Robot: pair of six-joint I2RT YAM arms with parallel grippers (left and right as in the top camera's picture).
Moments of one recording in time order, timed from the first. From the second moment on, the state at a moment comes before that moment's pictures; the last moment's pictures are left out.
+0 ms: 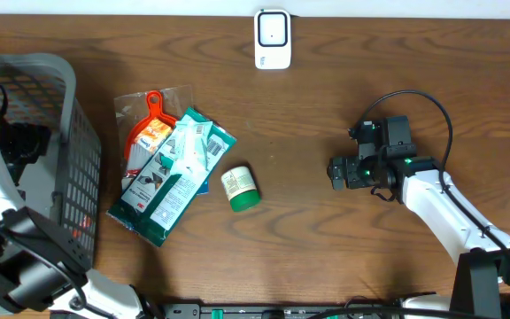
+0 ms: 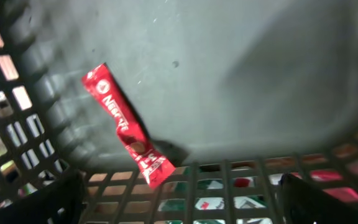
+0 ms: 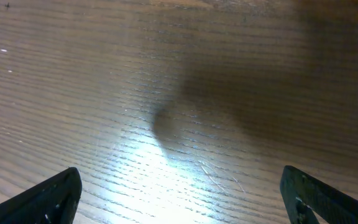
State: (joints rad) left arm 0.57 1.82 1.72 -1.41 -0.10 -0.76; right arm 0.16 1.52 0.81 -0.44 -0.19 0.06
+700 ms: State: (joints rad) left arm 0.57 1.75 1.21 -1.10 -0.19 -1.03; right arm 0.16 1.52 0.81 -0.45 -0.19 0.06
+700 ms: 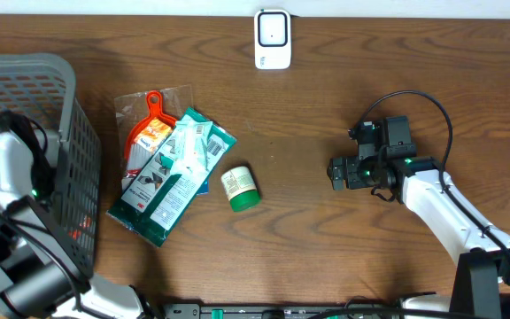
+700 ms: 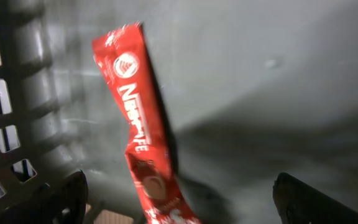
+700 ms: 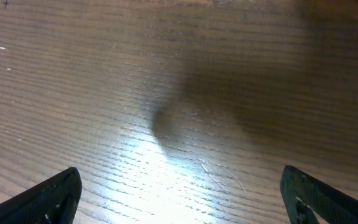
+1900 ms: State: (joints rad) left arm 0.57 1.56 0.87 -0.76 -0.21 -1.23; right arm 0.16 1.52 0.80 -0.44 -0.19 0.06
